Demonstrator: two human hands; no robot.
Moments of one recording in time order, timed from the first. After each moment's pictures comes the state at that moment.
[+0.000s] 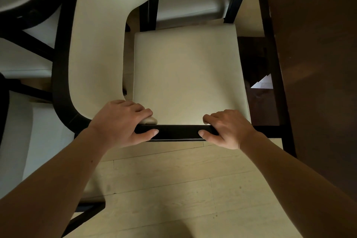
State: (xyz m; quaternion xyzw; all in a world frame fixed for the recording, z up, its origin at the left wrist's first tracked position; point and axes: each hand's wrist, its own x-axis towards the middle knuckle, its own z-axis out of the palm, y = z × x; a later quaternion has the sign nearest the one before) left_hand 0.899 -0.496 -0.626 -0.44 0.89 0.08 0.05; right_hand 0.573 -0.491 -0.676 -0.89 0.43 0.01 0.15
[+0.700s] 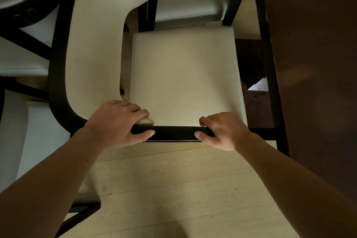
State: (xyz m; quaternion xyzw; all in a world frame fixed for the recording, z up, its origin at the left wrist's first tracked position) left_hand 0.901 -0.498 -0.628 -0.44 0.89 0.10 0.04; right_hand 0.572 -0.492 -0.674 -0.89 0.43 0.02 0.16
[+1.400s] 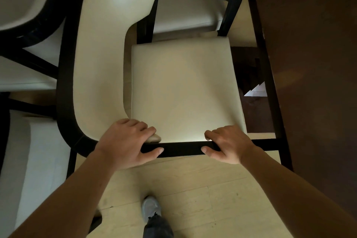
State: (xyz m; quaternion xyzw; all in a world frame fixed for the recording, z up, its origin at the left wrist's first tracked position) left_hand 0.903 -0.496 -0.636 -0.45 0.89 0.11 0.04; right_hand 0.572 -0.489 -0.670 -0.88 0.44 0.04 0.19
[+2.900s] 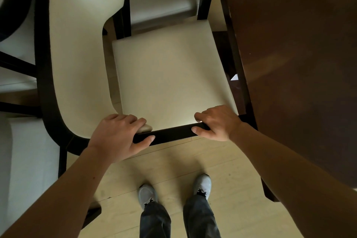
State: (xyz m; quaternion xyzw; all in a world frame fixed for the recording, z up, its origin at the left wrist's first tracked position) left_hand 0.859 -0.474 -0.633 -0.45 0.89 0.06 0.02; right_hand 0.530 -0.484 -0.674 -0.88 0.44 0.03 0.14
